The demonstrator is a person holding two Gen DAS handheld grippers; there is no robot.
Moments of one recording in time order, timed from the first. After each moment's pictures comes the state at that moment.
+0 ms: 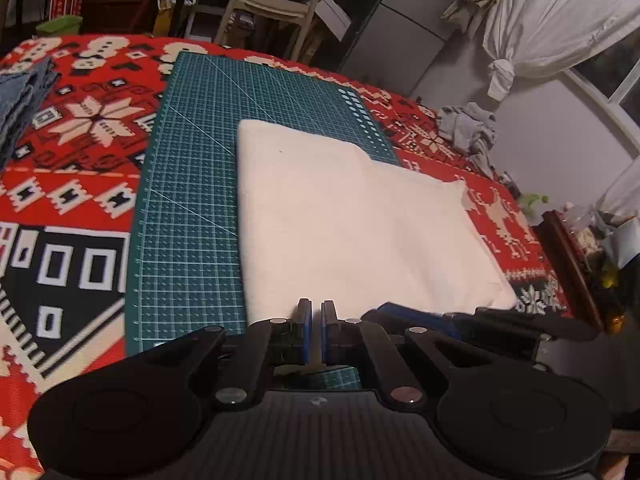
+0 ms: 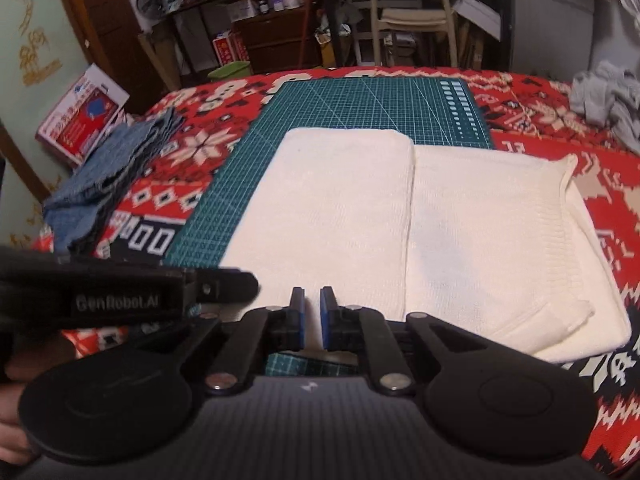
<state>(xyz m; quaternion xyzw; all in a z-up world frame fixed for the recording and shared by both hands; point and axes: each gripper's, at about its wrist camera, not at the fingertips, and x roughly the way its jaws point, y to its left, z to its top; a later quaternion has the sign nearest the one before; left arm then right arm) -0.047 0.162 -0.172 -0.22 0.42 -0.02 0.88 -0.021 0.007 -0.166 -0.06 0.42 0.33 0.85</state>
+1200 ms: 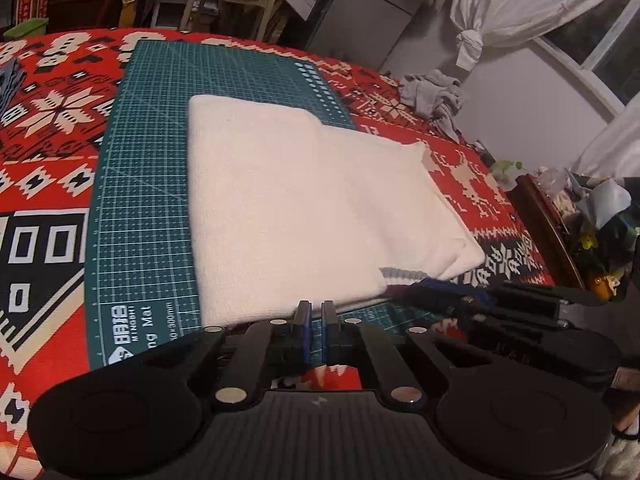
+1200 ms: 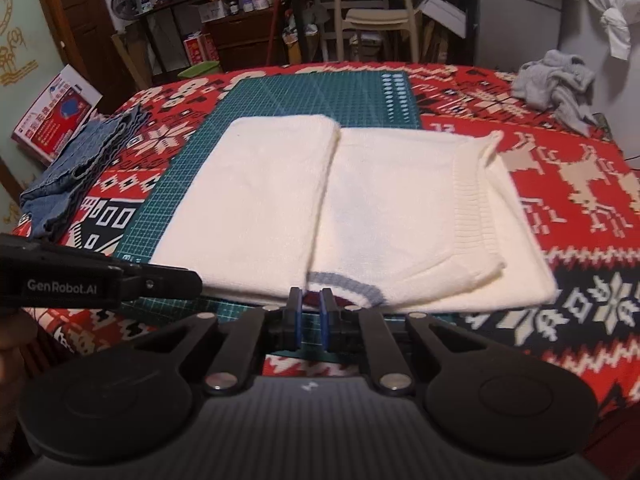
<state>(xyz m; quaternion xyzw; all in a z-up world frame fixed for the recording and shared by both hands) -0.059 0.134 -0.170 -0.19 0.44 -0.07 0.88 -0.030 -0.059 -0.158 -0.05 0.42 0.28 0.86</state>
